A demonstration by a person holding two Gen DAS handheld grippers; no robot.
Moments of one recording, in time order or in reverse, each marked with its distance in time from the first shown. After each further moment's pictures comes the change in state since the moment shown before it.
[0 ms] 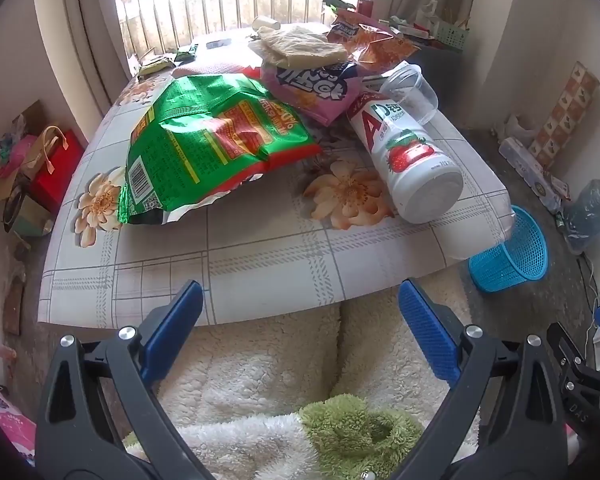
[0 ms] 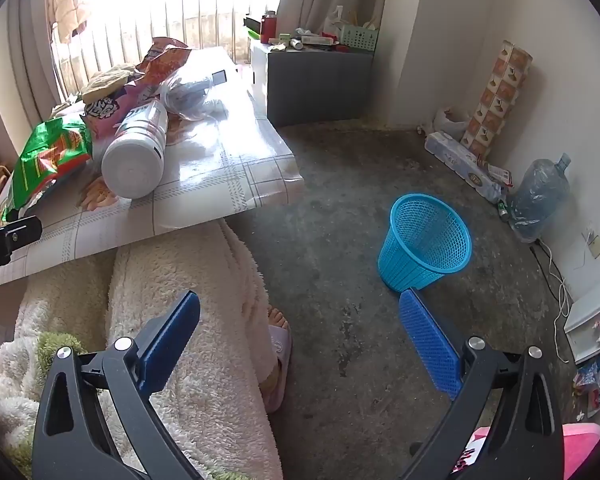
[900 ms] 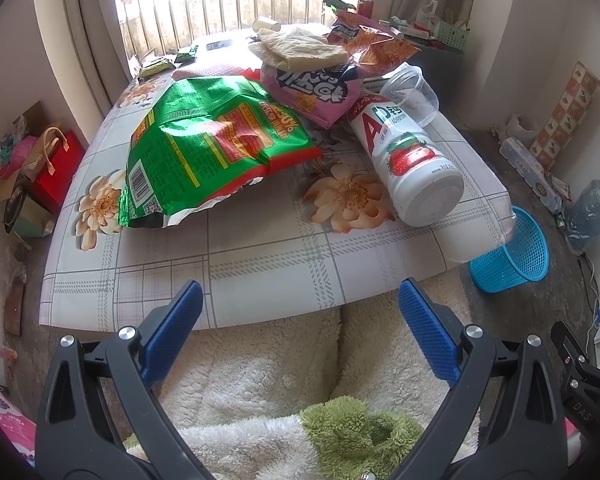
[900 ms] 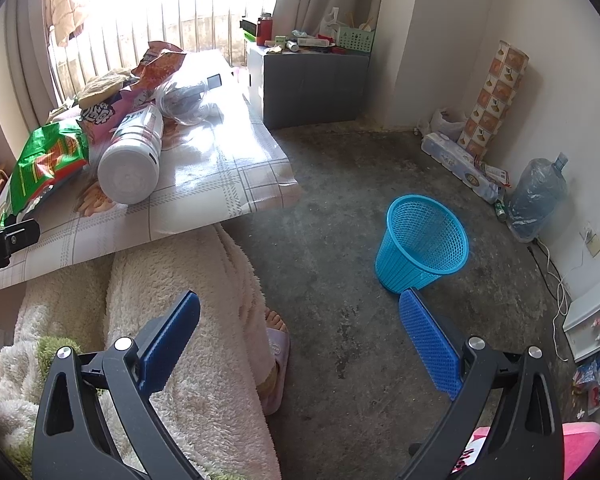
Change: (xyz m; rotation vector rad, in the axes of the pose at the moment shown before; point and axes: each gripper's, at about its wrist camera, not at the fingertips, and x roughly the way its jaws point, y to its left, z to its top) left arm 0.000 0.000 0.003 -0.002 0.003 0.003; right arm -0.001 -0.006 0.003 0.008 -0.004 -0.005
